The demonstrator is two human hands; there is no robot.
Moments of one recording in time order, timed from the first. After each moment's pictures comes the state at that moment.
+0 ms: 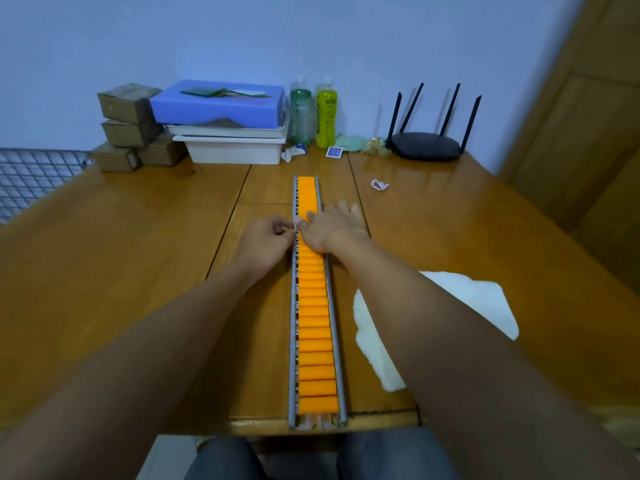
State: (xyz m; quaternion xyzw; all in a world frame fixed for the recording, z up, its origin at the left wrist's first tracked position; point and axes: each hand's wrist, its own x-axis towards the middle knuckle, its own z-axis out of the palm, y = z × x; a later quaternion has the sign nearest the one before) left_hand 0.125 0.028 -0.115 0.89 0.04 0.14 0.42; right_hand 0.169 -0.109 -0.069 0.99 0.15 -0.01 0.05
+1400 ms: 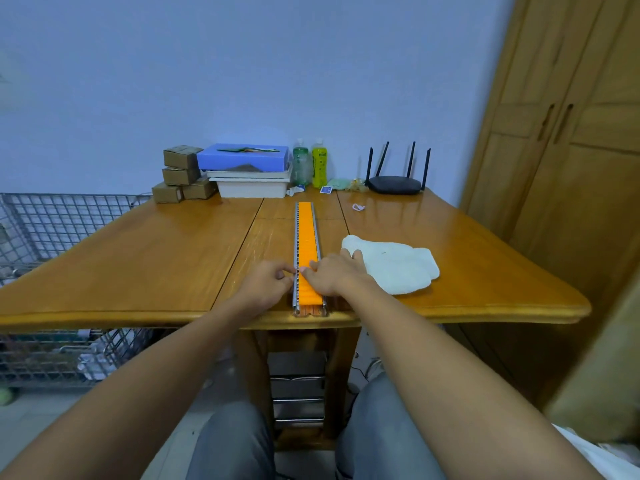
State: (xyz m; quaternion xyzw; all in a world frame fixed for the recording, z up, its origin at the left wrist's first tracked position) left_hand -0.095 -0.013 -0.102 0.93 0.00 0.10 0.35; right_hand -0.048 -0.170 -0.075 0.99 0.16 0.00 0.02
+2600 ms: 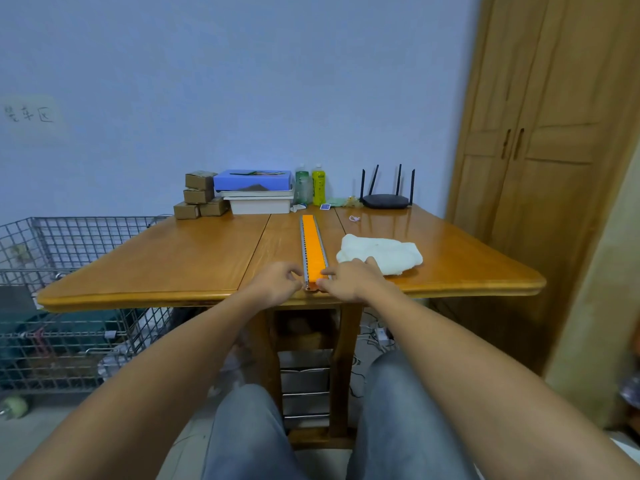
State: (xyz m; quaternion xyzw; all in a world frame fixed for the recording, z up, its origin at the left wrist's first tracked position) left_hand -0.190 -0.022 -0.083 0.95 -0.04 0.09 0.29; right_hand -0.167 -0.208 -0.070 0.98 0.19 0.06 -0.02
